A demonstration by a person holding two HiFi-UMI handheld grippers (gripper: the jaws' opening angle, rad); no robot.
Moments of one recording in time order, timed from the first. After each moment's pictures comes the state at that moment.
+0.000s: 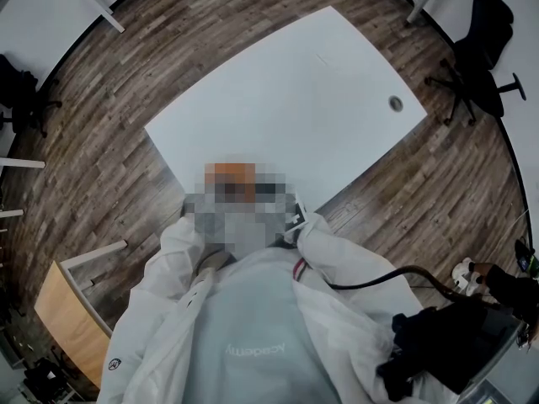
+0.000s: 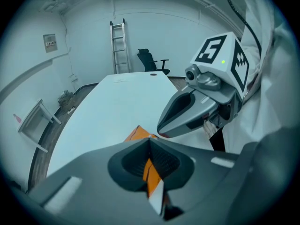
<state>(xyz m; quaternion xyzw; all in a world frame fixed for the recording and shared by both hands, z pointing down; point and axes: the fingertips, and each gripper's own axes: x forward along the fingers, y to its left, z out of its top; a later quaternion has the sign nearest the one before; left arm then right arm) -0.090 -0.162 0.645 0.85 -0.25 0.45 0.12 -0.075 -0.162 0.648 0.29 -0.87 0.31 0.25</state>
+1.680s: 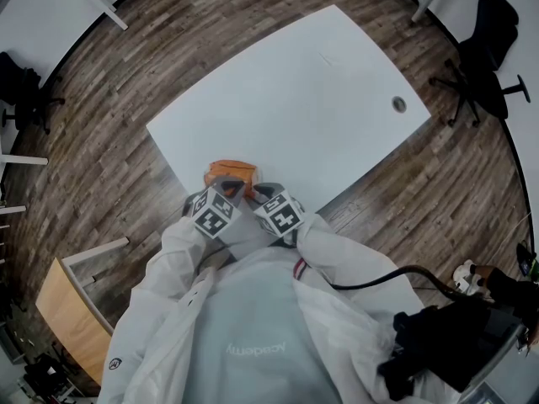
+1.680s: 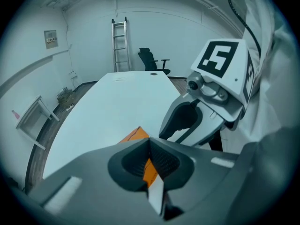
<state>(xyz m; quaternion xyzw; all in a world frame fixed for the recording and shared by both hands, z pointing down) -0.090 -0.161 0.647 0.85 -0.25 0.45 0.13 -0.090 -0.139 0.666 0.23 -0.87 0.30 0.32</state>
